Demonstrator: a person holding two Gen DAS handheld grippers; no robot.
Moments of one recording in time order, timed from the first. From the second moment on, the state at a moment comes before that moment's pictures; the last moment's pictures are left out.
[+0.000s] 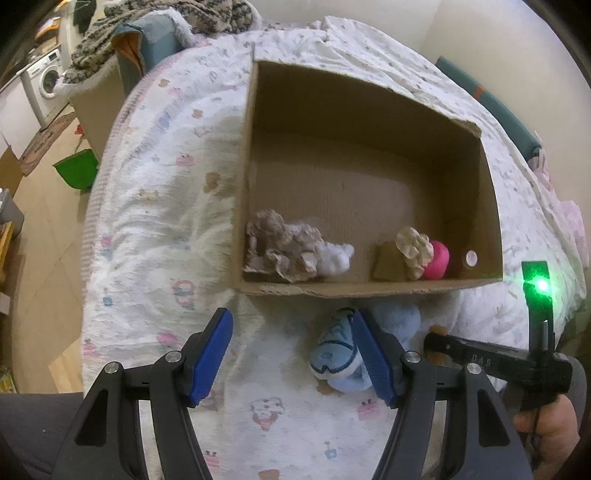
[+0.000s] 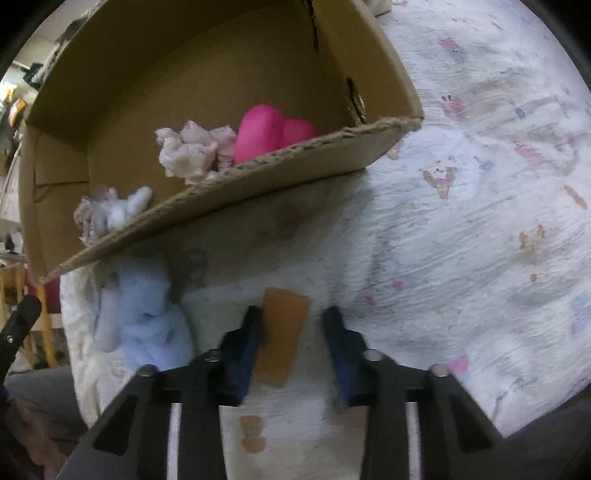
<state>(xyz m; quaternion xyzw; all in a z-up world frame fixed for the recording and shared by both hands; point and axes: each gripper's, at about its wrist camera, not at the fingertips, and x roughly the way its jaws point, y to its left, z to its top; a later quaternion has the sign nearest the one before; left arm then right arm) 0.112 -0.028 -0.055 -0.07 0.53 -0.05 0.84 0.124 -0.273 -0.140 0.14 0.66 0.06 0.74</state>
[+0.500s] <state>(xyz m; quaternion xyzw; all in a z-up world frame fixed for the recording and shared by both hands) 0.129 -0.096 -0.110 -0.02 0.59 -0.11 0.80 0.113 -0.292 -0.125 0.16 0.63 0.06 0.76</state>
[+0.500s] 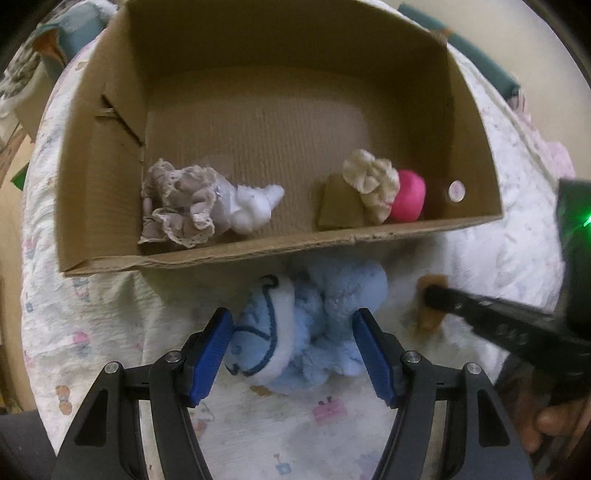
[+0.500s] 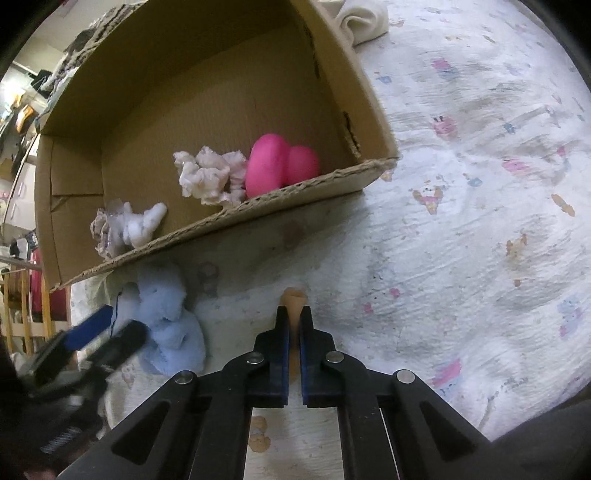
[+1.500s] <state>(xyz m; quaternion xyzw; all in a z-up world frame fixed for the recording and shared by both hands) 0.129 -0.057 -0.113 -0.02 0.60 -0.08 0.79 0.111 -0.287 -0.114 0.17 0.62 0.06 0.77</state>
